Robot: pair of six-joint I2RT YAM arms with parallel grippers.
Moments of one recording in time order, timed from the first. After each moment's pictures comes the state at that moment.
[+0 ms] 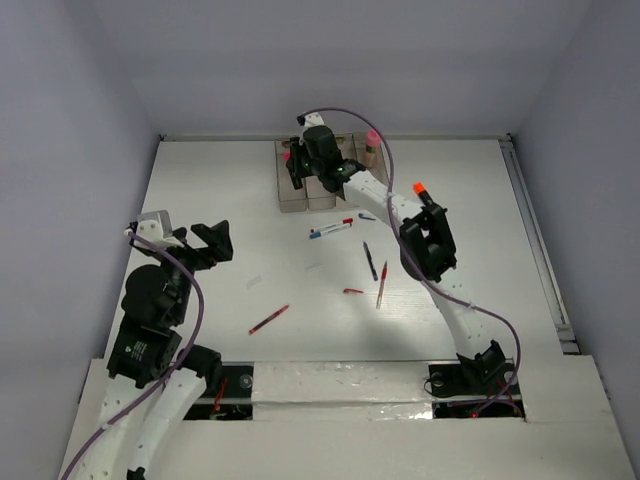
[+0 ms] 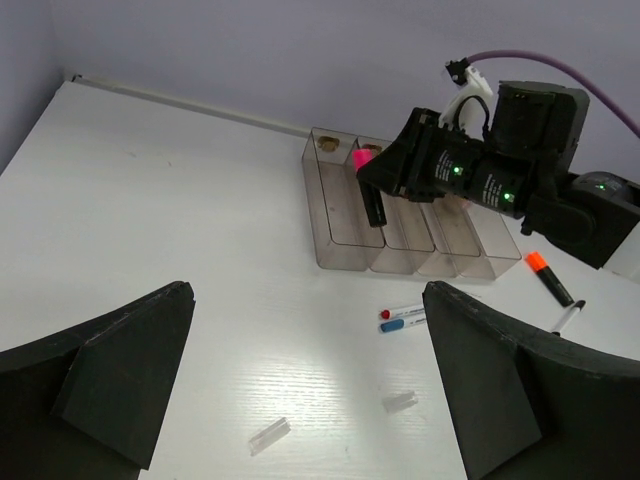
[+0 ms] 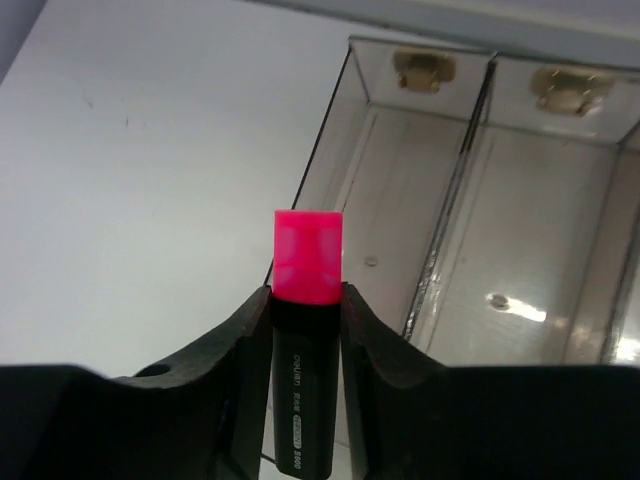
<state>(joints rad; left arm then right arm) -0.33 0.39 0.73 -0.35 -0.28 -0.32 0.65 2.46 2.25 -0.16 0.09 0.31</state>
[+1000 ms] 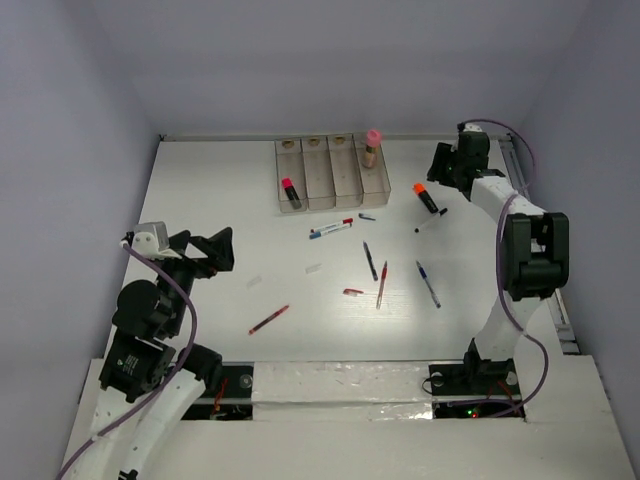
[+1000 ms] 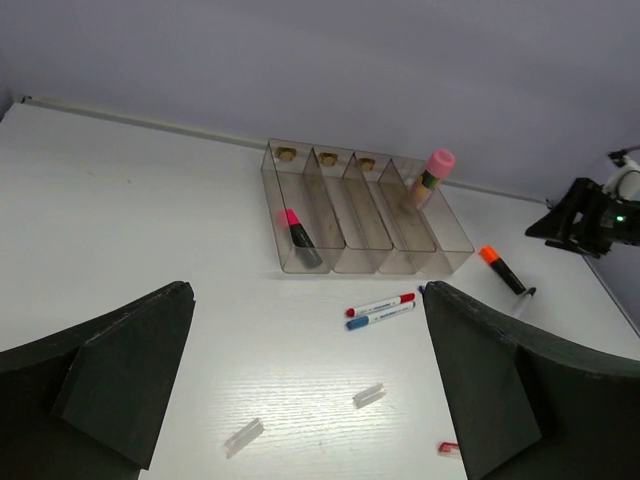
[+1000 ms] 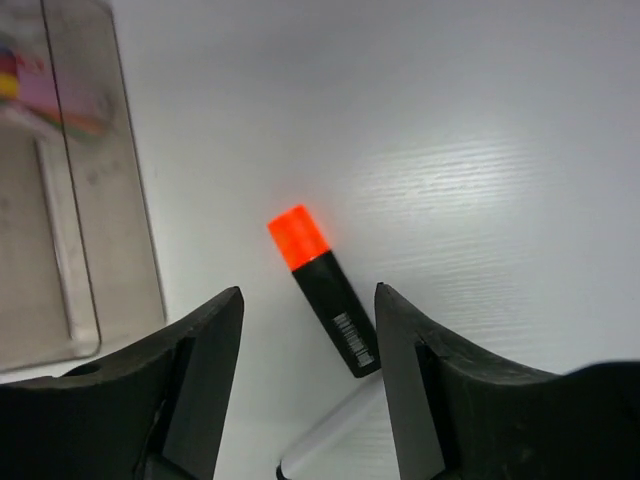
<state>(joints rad) -0.41 0.31 0.73 -0.36 -0.27 -0.32 0.02 1.85 1.37 -0.11 -0.02 0.27</state>
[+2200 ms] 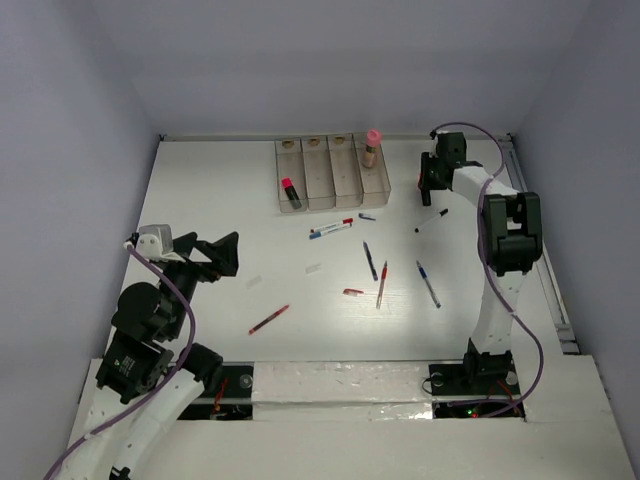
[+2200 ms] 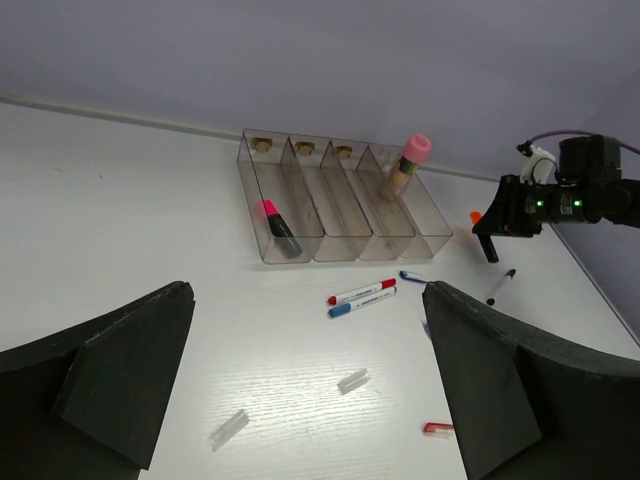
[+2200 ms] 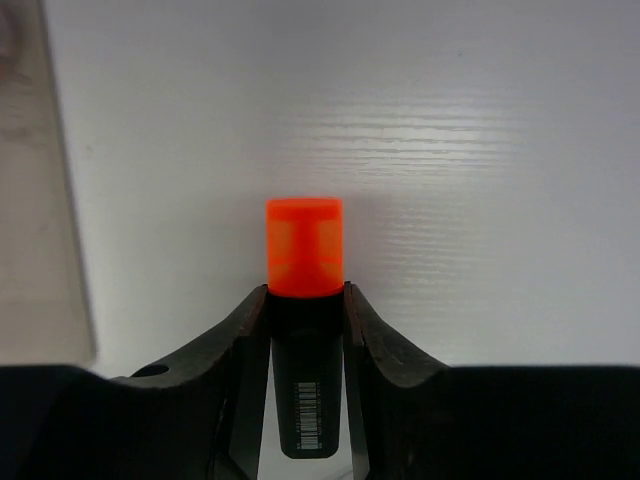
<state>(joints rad) -0.50 0.30 0.73 -0.38 -0.29 -0.32 0.06 2.15 1.62 -0.27 -0.02 0.06</state>
